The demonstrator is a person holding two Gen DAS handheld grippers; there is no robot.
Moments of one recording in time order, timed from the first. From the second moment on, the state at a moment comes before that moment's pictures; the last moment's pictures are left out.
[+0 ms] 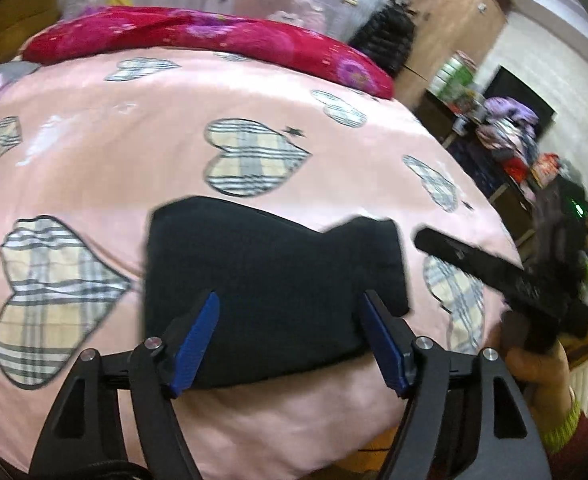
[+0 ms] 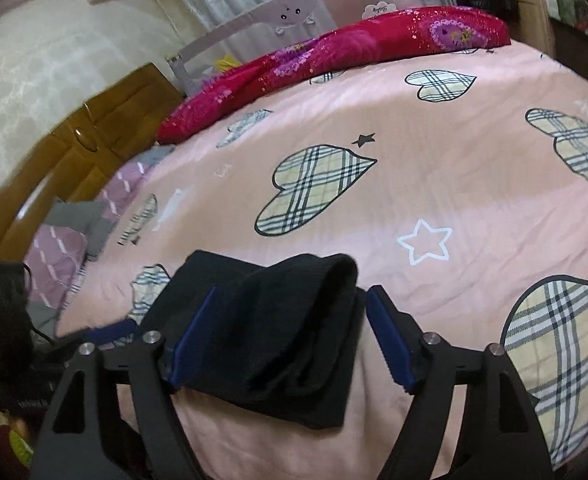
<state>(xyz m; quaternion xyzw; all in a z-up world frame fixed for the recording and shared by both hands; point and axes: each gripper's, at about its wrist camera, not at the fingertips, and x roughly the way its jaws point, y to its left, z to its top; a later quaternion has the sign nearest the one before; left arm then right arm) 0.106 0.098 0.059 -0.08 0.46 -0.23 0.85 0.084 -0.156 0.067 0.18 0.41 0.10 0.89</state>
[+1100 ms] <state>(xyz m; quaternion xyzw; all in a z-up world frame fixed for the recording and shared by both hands) 0.175 0.139 -0.010 -0.08 0.53 -0.14 0.83 0.059 -0.186 -0.001 0.15 0.51 -0.05 0.85</state>
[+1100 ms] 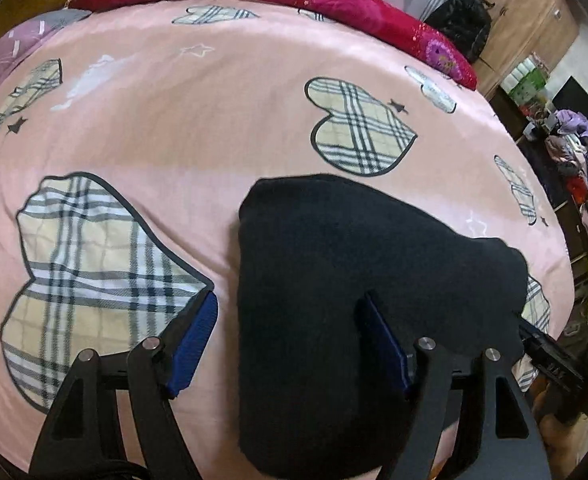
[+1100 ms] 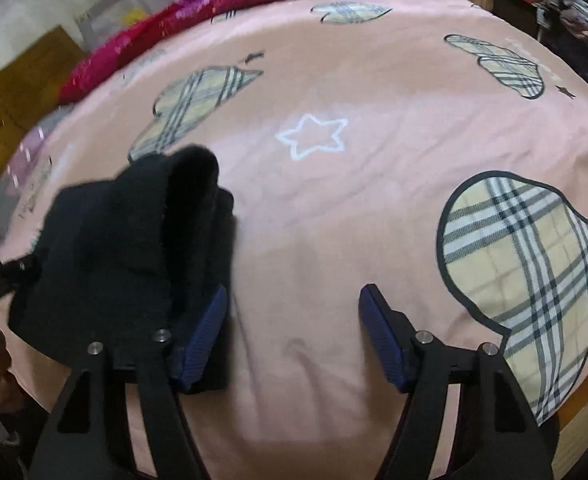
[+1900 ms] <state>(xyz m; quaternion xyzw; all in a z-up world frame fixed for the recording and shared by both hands) 0.165 0.148 -0.004 -0.10 0.53 -0.15 0.83 0.074 -0.172 0.059 0.23 0.42 0.04 0.88</state>
